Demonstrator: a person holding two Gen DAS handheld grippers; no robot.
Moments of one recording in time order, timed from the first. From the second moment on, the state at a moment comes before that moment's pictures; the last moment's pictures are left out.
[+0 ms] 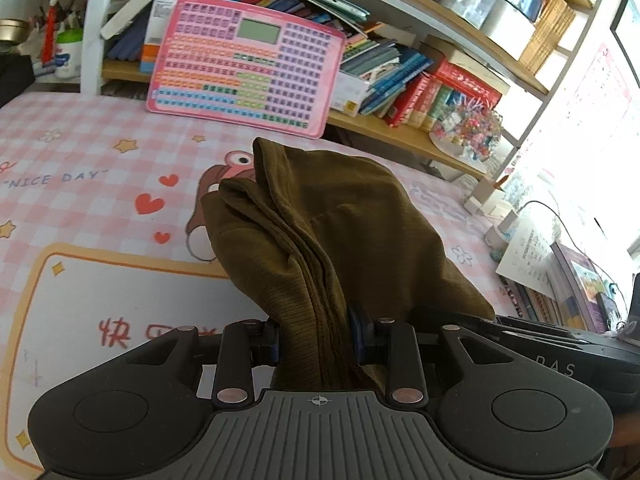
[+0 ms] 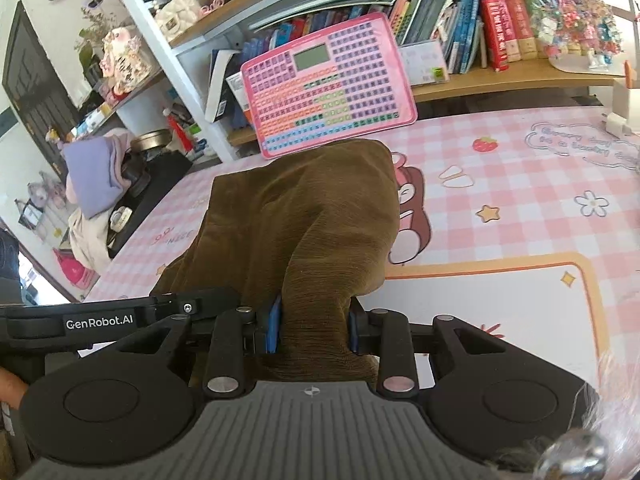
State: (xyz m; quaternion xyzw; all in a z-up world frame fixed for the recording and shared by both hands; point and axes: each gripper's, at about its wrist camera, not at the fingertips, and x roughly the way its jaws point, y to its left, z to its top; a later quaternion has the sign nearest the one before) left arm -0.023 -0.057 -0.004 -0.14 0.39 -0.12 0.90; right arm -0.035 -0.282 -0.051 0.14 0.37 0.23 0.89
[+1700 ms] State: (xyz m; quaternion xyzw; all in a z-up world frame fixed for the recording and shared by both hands) left arm 0.131 0.128 -0.022 -0.14 0.38 -0.17 0.90; right arm 0.099 -0.104 -0.055 0.12 0.34 0.18 0.92
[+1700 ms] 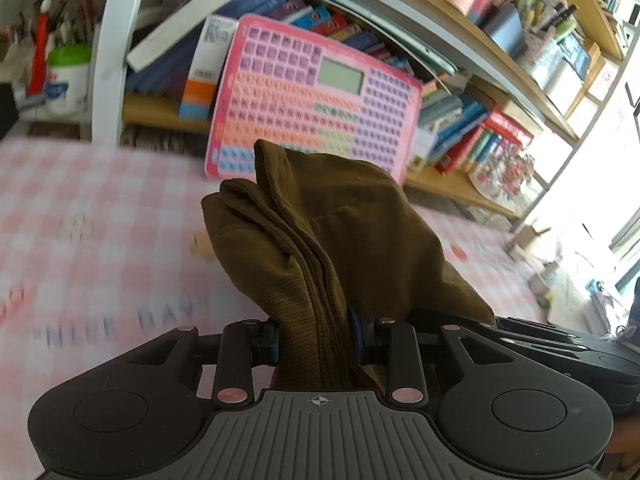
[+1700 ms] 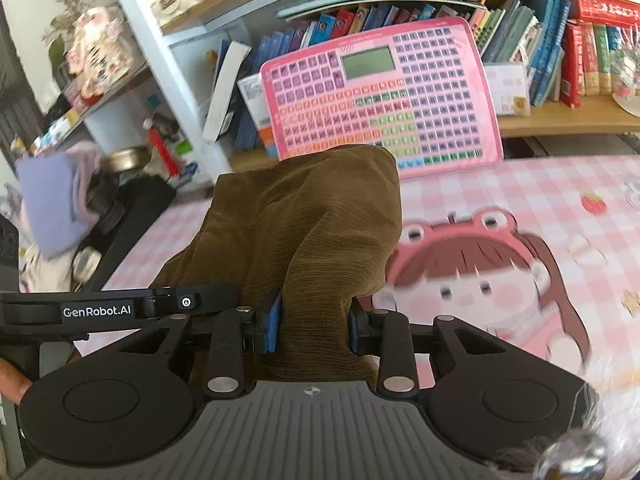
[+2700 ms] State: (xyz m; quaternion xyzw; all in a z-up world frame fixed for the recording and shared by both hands) left arm 0.178 0.155 -0.060 -0.11 0.34 -0.09 0.93; right arm 0.180 -0.075 -0.097 0.08 0.33 0.12 0.93
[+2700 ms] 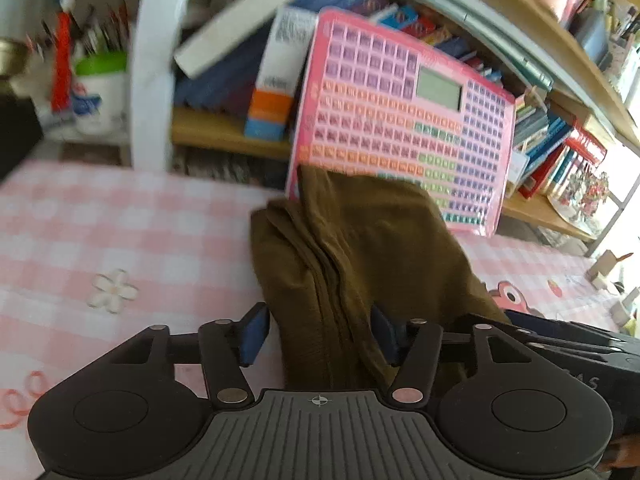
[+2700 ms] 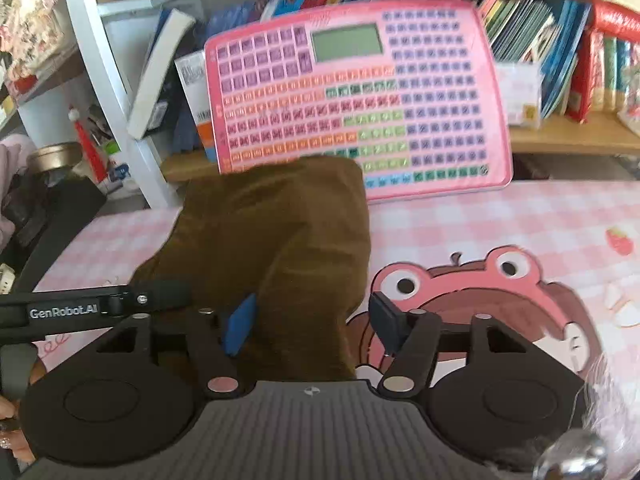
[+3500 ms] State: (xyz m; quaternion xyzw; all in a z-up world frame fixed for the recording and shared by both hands) left arm 0.061 0.127 -0.049 -0.04 0.34 -0.06 0.94; right arm 0.063 -0.077 -0.086 0.04 0.33 0.06 0.94
